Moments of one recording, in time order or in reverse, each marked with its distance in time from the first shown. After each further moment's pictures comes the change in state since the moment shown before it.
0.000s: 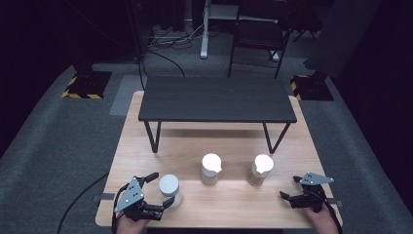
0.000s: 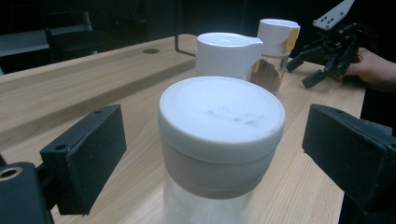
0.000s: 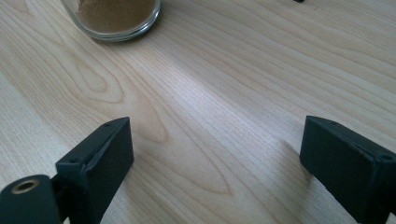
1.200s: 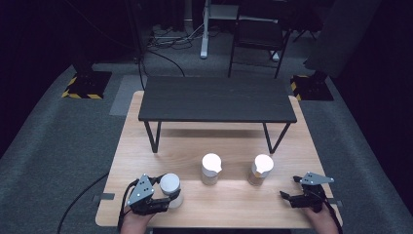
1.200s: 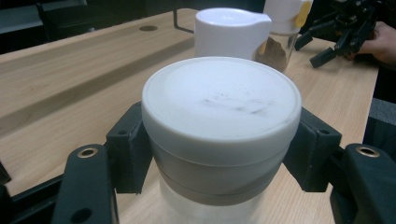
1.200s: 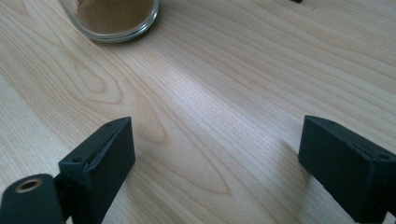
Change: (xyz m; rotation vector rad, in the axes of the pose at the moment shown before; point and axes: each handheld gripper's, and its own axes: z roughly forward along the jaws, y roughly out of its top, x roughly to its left) left arm -0.005 0.026 0.017 0.100 0.014 0.007; right arm 0.000 0.000 0.000 -0.002 -0.004 0.005
